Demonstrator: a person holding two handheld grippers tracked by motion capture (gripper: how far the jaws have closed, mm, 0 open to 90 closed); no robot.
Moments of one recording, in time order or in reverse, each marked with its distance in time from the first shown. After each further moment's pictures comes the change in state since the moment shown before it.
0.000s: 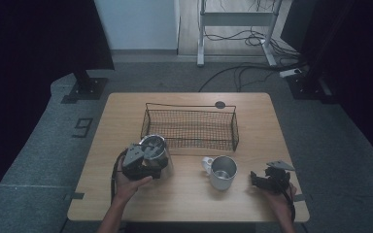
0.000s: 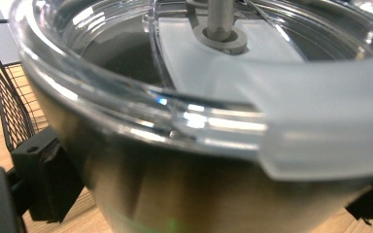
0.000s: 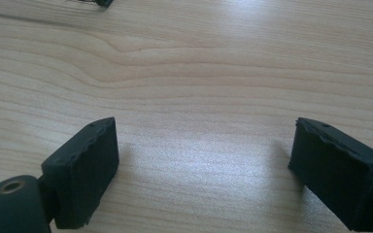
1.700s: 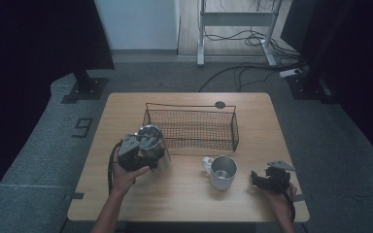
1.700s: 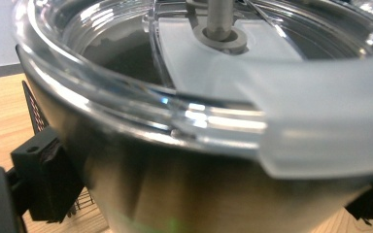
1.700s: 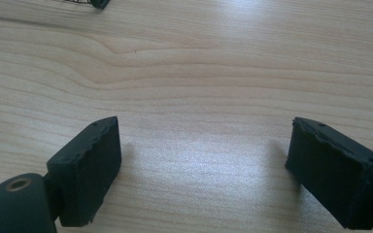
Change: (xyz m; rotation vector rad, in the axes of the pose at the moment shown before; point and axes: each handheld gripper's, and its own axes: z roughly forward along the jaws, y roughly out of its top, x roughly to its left) left arm 0.016 0.023 -0.001 -0.014 0.029 -0.042; right arm -0.001 0.000 0.000 -0.004 -0.009 0.007
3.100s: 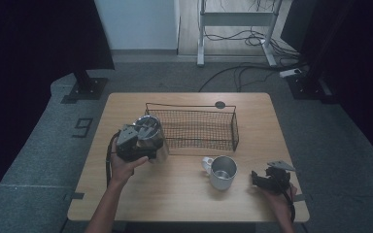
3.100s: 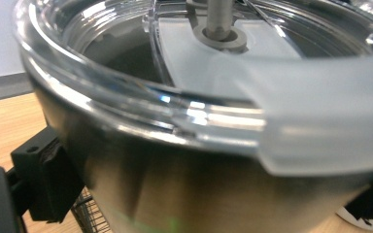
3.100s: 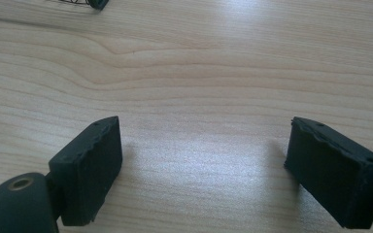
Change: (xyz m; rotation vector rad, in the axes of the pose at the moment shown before) left arm 0.009 0.027 0.002 -0.012 0.032 0.006; right arm 0.000 0.000 0.000 -0.001 -0.005 0.003
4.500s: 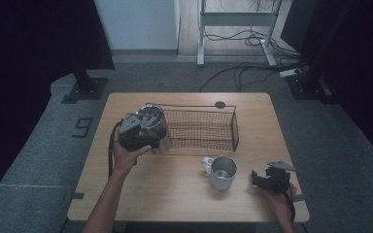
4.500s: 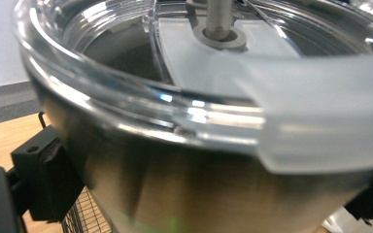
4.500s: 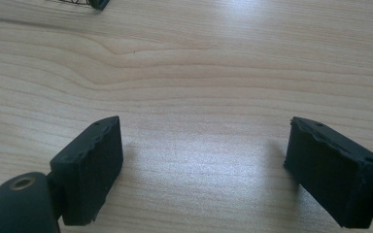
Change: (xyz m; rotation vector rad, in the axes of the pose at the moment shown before) left arm 0.003 0.031 0.013 -0.017 -0.013 0.006; right arm 0.000 0.000 0.000 0.000 -0.001 0.001
